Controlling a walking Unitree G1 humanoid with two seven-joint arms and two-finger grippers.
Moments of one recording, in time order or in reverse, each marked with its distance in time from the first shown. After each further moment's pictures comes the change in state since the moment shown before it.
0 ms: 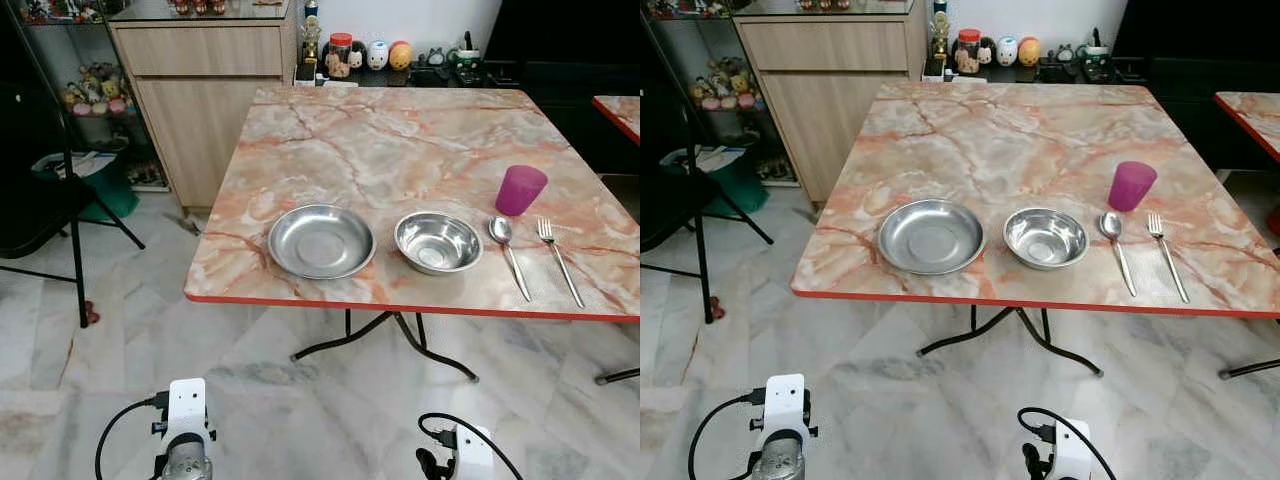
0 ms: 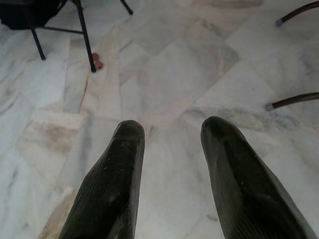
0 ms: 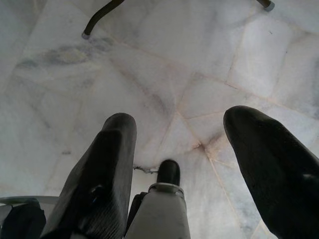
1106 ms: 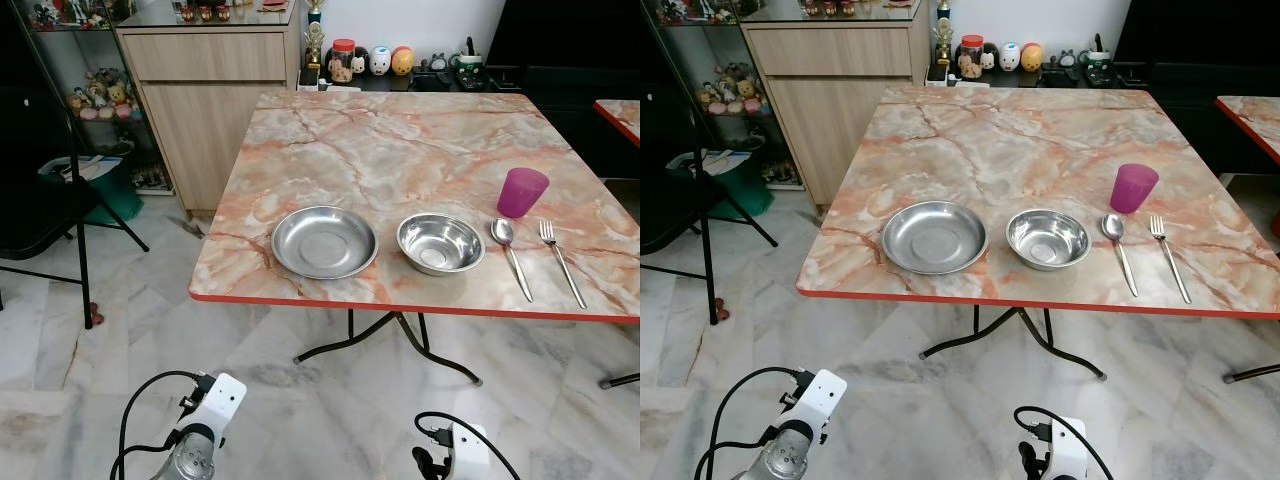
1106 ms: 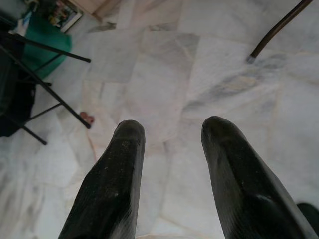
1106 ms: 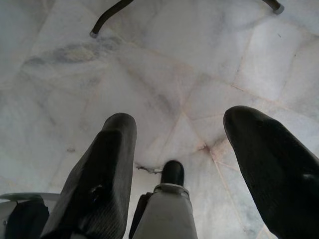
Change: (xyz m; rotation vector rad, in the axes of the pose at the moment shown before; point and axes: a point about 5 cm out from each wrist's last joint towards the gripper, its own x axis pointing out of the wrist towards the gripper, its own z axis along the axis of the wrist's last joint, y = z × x) left arm 0.005 -0.015 0.006 0.549 -0.076 -0.277; right arm 0.001 0.004 0.000 -0.015 0.005 0.015
